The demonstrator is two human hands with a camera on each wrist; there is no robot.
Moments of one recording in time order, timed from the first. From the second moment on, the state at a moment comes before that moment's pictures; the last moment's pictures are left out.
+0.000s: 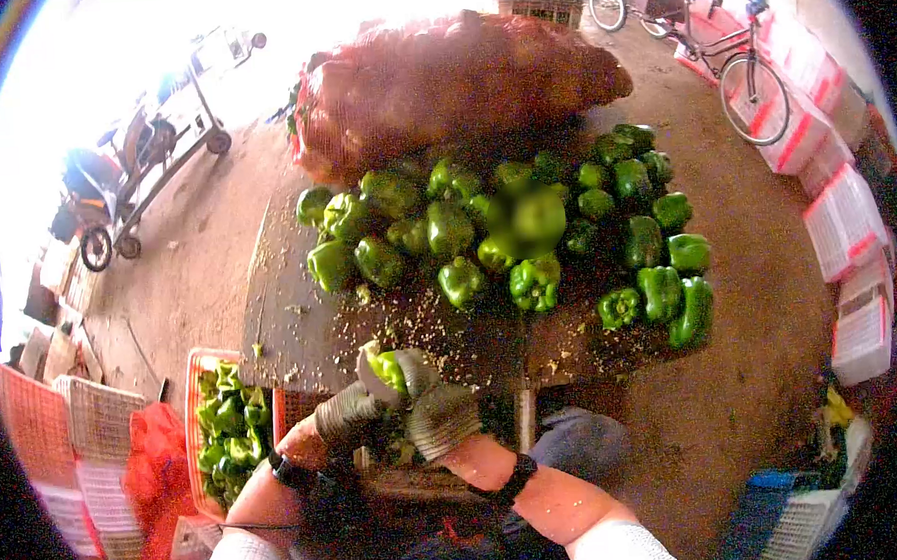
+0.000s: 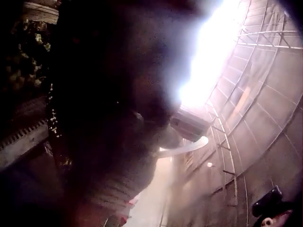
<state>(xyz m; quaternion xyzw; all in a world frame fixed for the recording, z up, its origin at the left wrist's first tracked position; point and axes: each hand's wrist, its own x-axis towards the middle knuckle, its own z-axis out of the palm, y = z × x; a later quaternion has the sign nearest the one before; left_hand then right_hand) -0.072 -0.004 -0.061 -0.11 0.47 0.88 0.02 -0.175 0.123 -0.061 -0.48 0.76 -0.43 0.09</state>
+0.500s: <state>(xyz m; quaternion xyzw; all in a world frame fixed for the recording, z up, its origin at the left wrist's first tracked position) -0.085 -0.011 -0.035 0.02 0.51 0.86 0.05 -0.179 0.142 -0.038 -0.61 0.68 -0.40 0.03</state>
